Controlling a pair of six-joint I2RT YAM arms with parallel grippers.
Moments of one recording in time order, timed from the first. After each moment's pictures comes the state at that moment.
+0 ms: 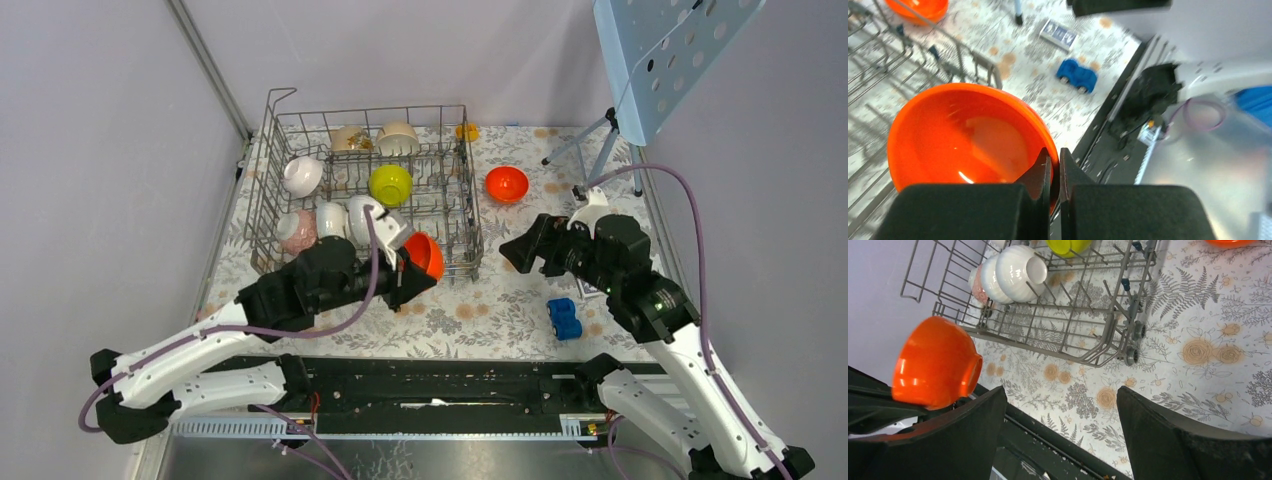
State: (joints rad) left arm -1.05 0.88 0.99 -0.35 0.09 -0.34; right arm 0.49 0.72 0.93 -0.60 -0.17 0.56
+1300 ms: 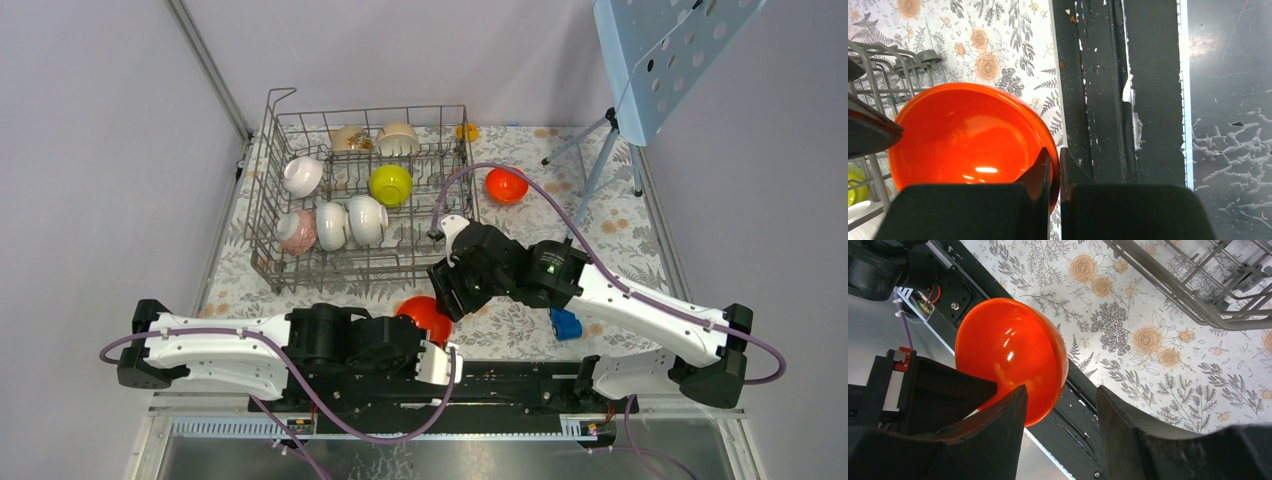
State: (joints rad) left arm -1.53 1.03 0.96 -0.75 -0.08 0.29; right arm 1.11 1.26 1.30 -0.89 0.01 0.42
